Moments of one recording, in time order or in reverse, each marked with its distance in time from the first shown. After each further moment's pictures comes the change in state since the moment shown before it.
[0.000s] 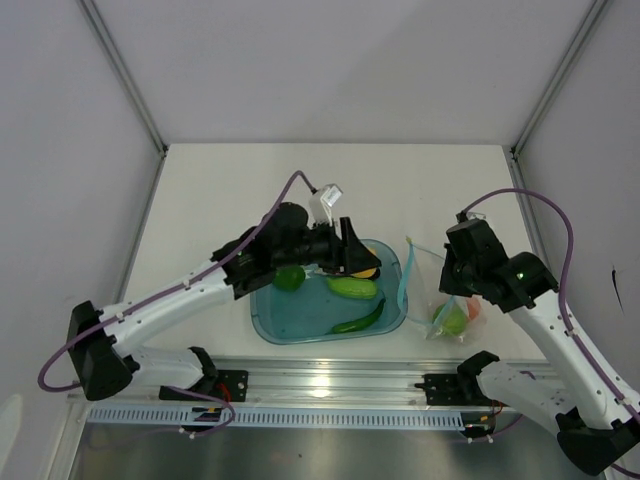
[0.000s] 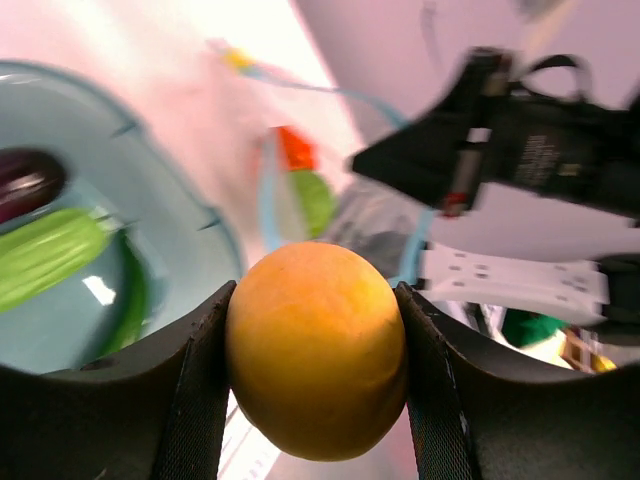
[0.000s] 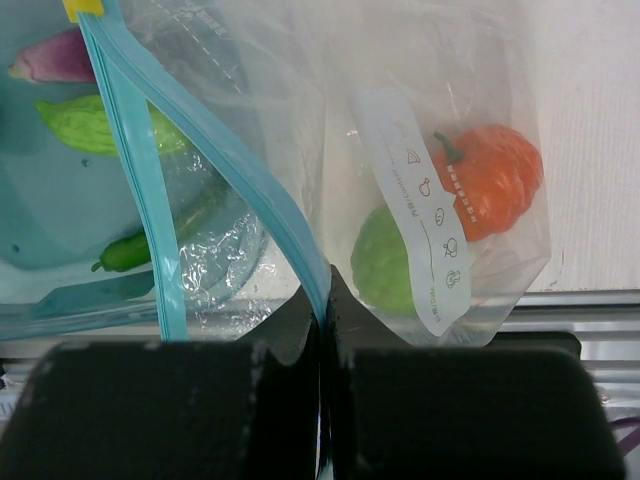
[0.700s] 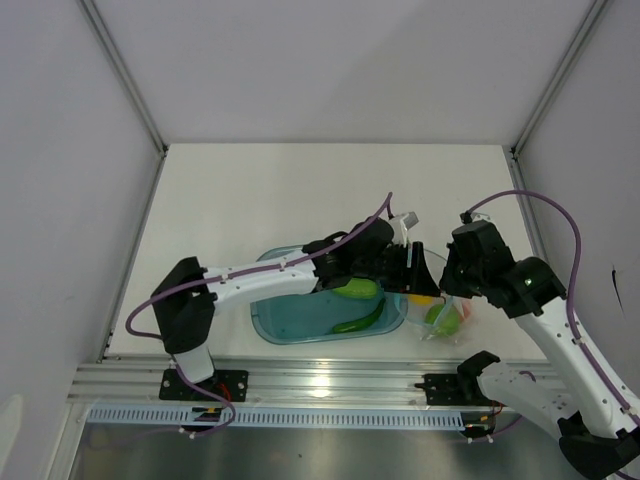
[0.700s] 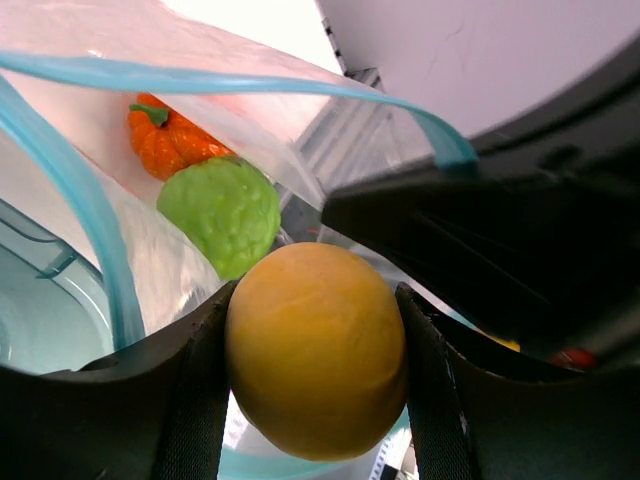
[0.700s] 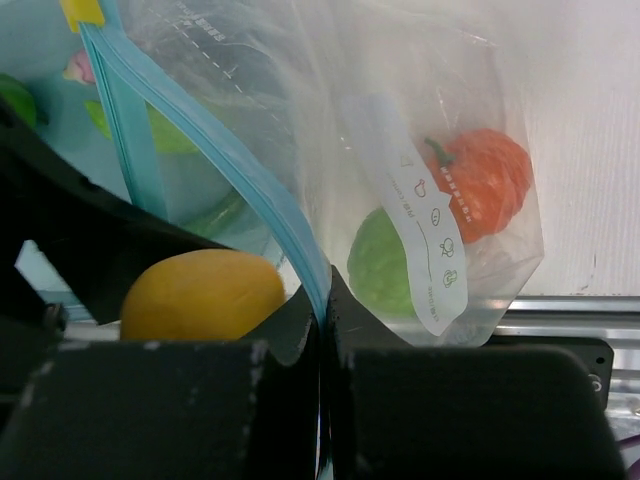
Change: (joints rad) left arm -0.183 0.512 0.289 0.121 0.101 -0.131; right arm 0.000 -0.036 0.008 0.008 -0.042 0.024
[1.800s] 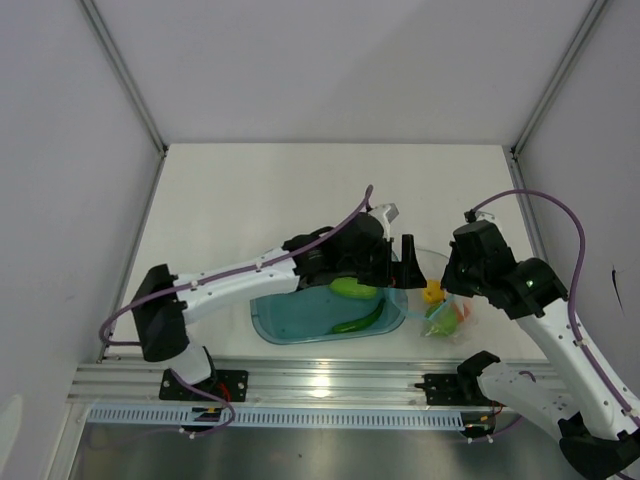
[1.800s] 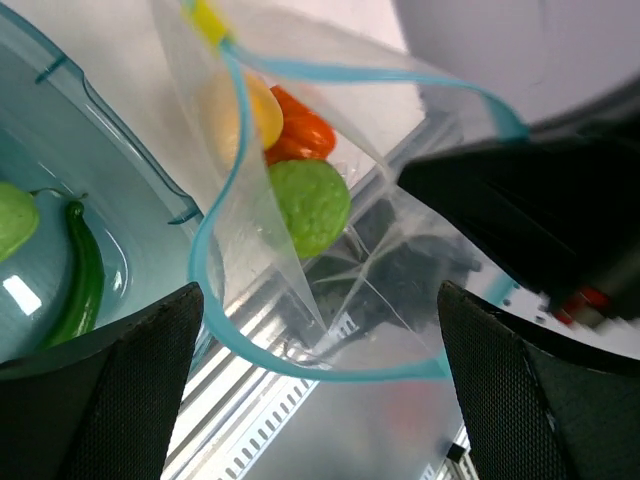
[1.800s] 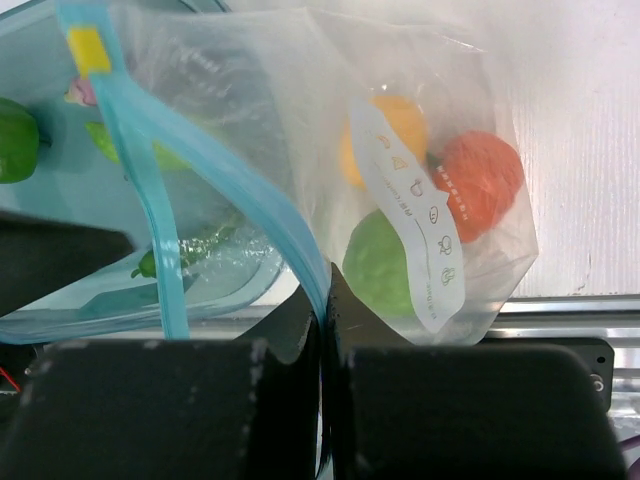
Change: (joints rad) left arm -0.005 -0.079 0.048 -0.275 -0.221 0.048; right arm 0.003 -0.008 0.003 0.010 0.034 0.030
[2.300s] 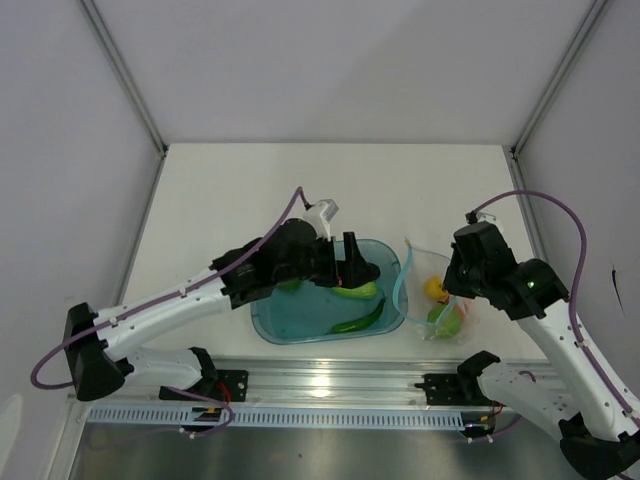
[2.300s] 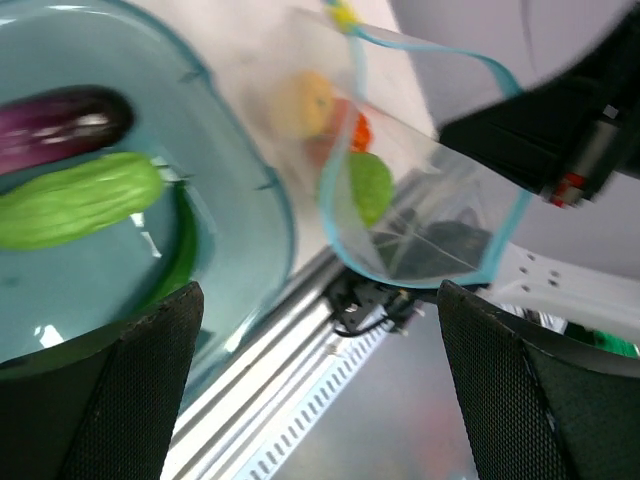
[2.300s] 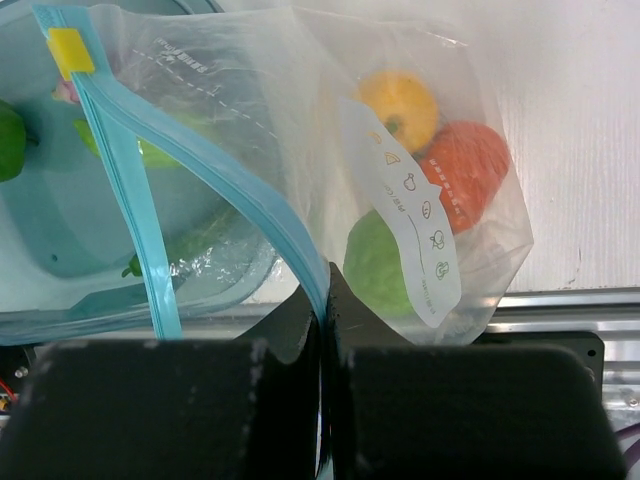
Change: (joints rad) left arm 0.068 -0.400 -0.295 0.036 -0.060 0.079; right arm 0.000 -0.004 0.000 -0.016 0.011 -0.001
